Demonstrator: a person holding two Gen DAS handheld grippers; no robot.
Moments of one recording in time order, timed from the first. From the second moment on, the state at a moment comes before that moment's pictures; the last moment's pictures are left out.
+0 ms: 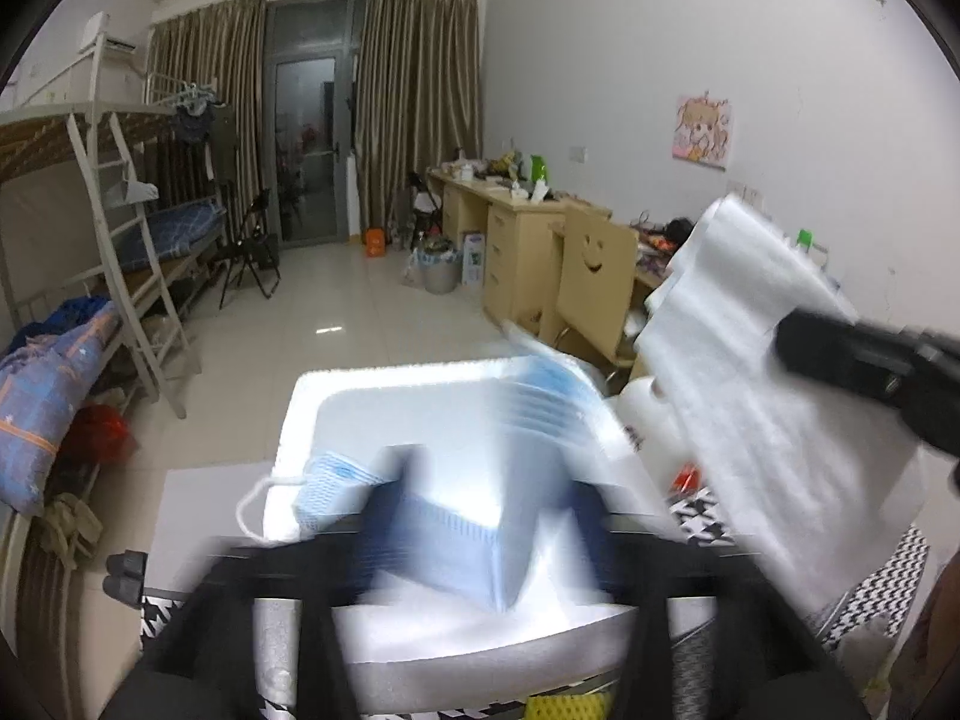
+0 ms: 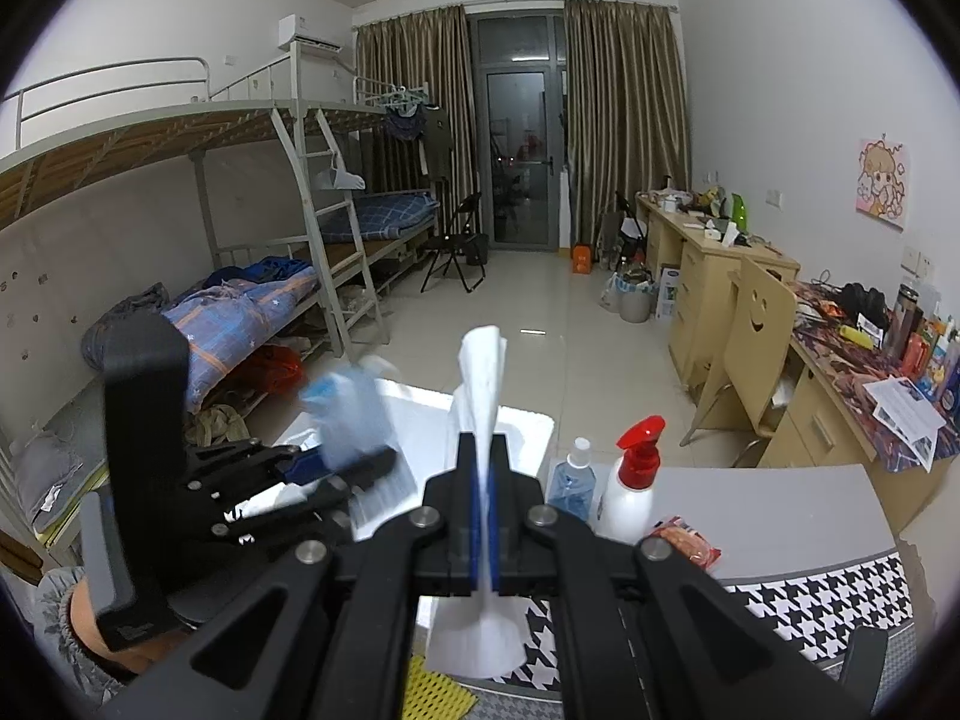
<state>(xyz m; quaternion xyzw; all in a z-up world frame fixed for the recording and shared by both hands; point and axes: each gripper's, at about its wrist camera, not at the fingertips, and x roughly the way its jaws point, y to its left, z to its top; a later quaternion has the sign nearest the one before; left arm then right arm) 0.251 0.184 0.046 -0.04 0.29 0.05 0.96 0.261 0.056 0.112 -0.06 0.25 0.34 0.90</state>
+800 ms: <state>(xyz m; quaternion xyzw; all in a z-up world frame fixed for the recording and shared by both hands) 0.189 0.228 0.060 -0.05 0.24 0.16 0.96 0.263 0.095 0.111 -0.07 0.26 0.37 0.89</state>
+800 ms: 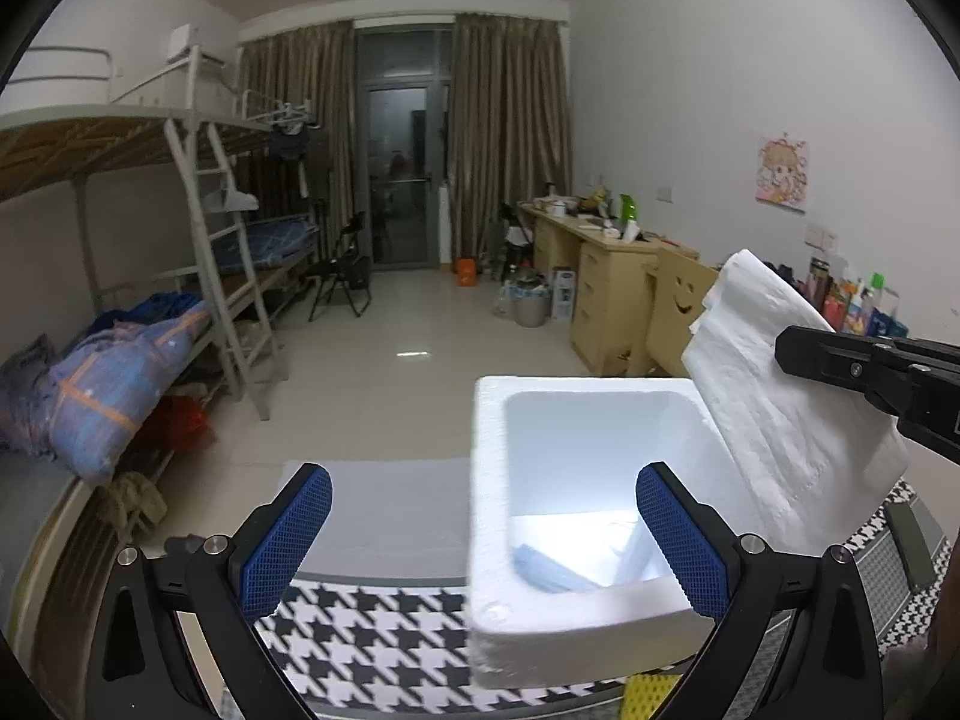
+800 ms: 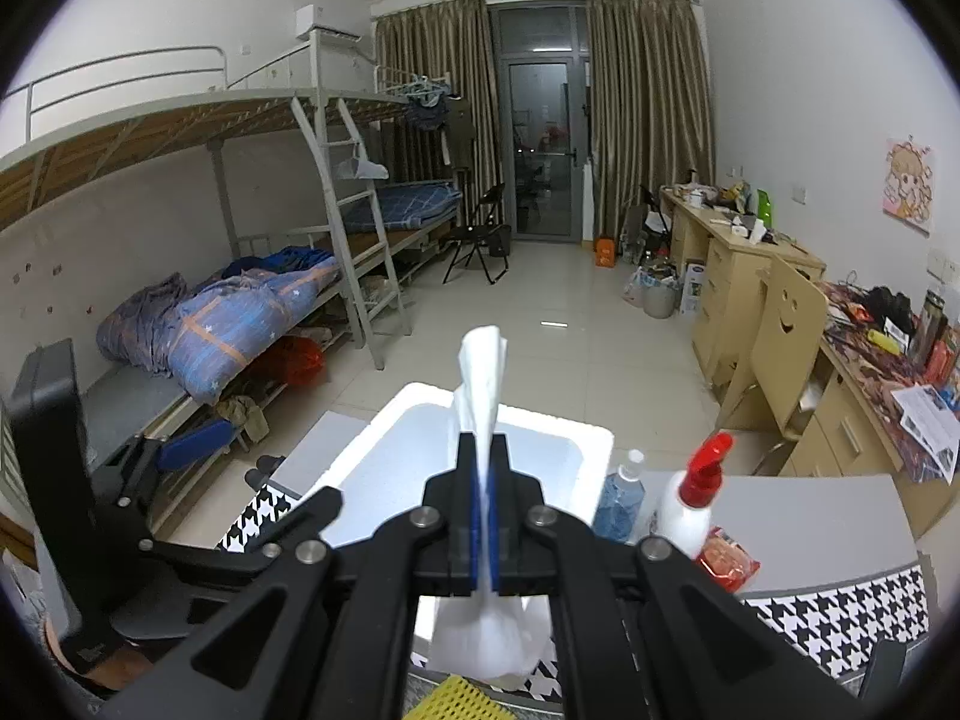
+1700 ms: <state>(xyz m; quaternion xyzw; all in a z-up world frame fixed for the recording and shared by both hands) 0.157 0.260 0.045 -0.08 0.25 0.19 0.95 0.291 0.141 0.079 -0.10 0.32 0.36 0.87</state>
